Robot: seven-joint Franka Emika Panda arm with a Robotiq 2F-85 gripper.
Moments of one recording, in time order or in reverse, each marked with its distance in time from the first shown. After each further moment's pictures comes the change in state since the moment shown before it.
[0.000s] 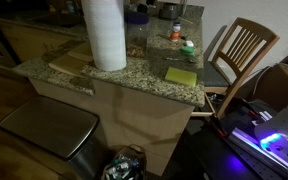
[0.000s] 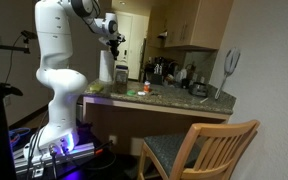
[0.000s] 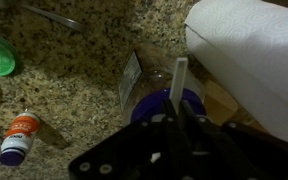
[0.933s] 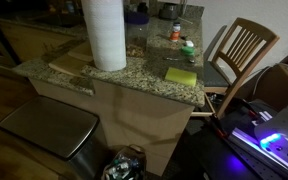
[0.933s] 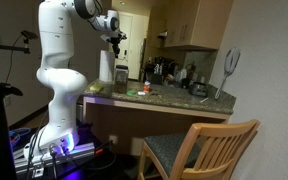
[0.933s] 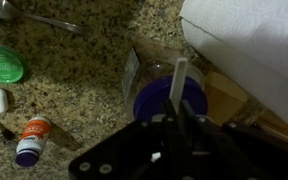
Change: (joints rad) arm -0.015 0.054 0.008 0.115 -0.014 -0.096 0.100
